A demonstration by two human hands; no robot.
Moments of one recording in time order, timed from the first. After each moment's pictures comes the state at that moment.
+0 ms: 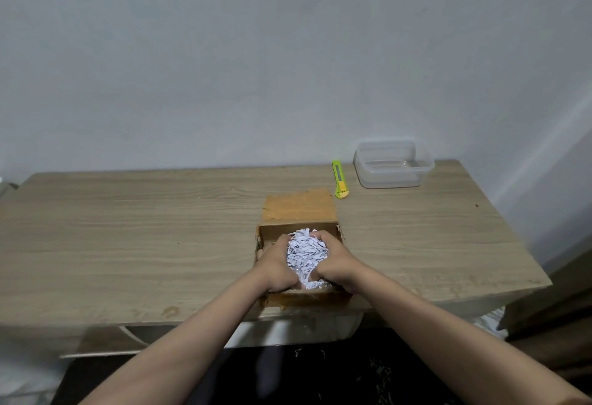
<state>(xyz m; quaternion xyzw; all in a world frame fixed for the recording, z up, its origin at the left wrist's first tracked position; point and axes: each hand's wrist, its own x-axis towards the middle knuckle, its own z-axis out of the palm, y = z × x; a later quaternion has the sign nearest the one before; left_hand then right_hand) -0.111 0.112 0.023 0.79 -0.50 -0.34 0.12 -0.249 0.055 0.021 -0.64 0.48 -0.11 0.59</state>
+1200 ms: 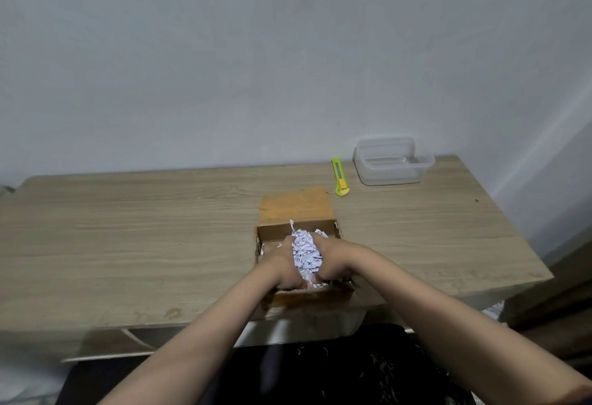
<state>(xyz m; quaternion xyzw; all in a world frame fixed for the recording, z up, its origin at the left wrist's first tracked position) -0.110 0.100 0.008 0.79 -0.50 -0.34 -0.01 -0.235 0.043 0.047 -0.82 0.45 0.17 0.32</state>
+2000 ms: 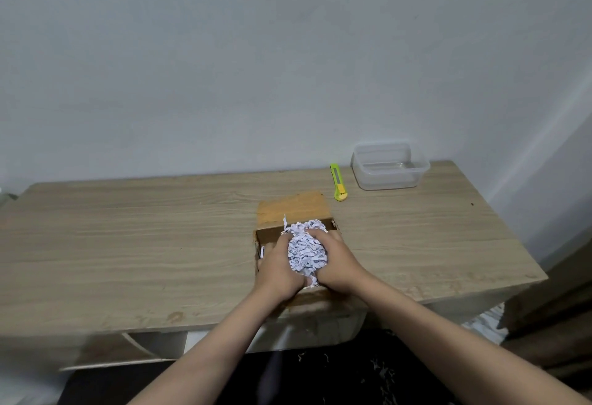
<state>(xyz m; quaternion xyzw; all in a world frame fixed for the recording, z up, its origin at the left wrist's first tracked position) -0.120 0.127 0.019 0.79 -0.48 -0.30 0.24 -0.250 0.066 0.025 -0.77 0.46 -0.14 0.43</state>
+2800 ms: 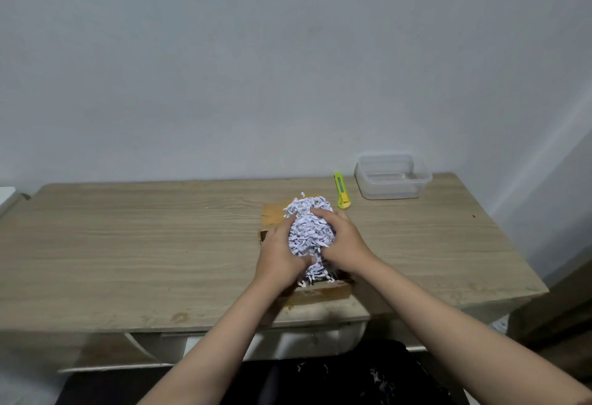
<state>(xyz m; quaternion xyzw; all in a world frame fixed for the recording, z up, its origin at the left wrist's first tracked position) -0.115 0.118 0.045 0.74 -0.50 -0.23 0.38 -0.243 0.047 0.061 -0.76 0.44 -0.24 0.41</state>
